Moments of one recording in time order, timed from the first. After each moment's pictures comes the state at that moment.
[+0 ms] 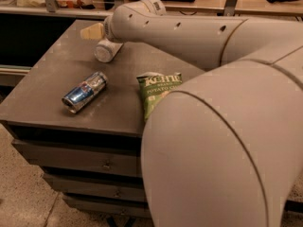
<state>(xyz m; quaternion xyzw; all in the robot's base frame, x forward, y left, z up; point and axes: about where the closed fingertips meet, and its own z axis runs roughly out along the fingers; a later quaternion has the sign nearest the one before) 0.809 0.130 0.891 -0.15 0.85 0.19 0.47</state>
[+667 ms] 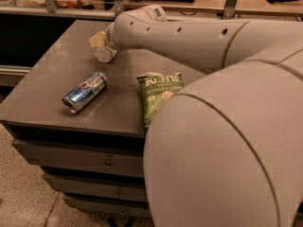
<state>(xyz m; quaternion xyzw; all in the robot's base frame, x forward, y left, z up) 0.795 0.123 0.869 -0.14 0.86 0.18 0.45</state>
